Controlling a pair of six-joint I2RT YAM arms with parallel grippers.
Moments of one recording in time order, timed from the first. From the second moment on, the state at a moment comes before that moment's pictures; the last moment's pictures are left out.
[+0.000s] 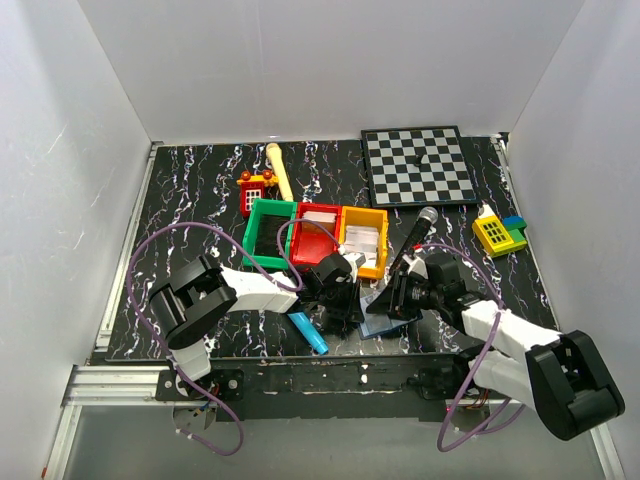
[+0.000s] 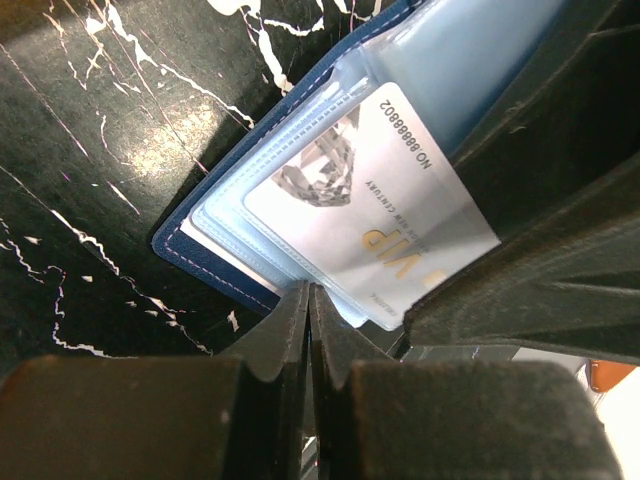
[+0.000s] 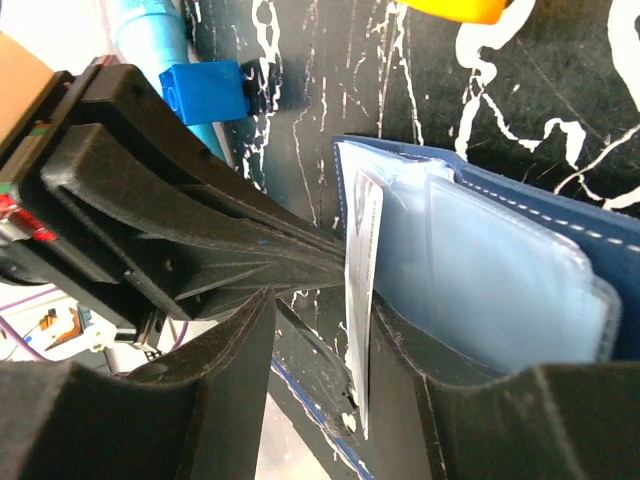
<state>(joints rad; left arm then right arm) -1.02 1.75 0.85 0.10 0.25 -0.73 0.43 1.09 0.27 0.06 -0.67 0.80</state>
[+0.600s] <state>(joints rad) -1.02 1.76 0.85 0.10 0.24 -0.73 0.39 0.94 0.28 -0.07 -0.66 0.76</state>
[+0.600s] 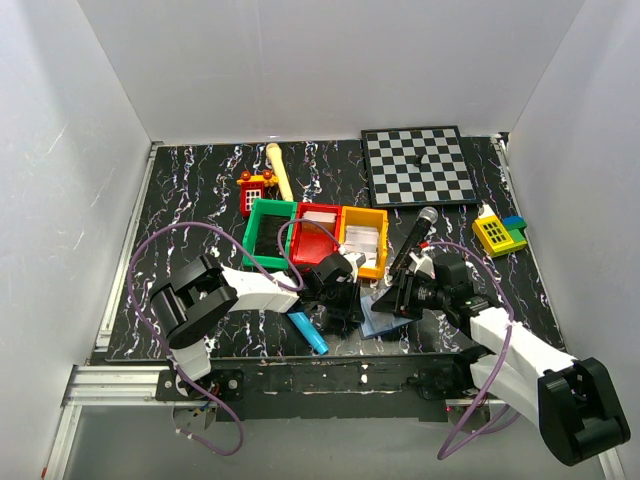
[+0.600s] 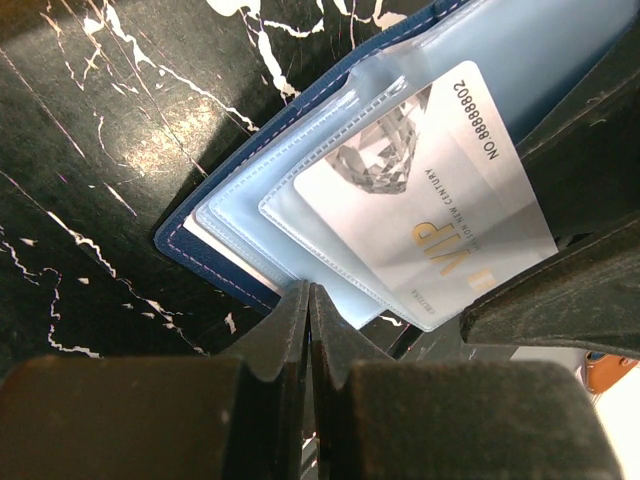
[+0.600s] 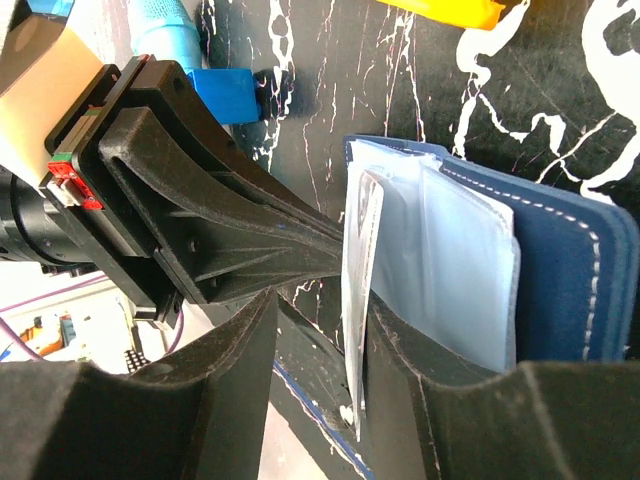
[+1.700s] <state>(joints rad) -1.02 1.76 0.85 0.10 0.24 -0.75 0.32 0.84 0.31 -0.24 -0.64 0.68</state>
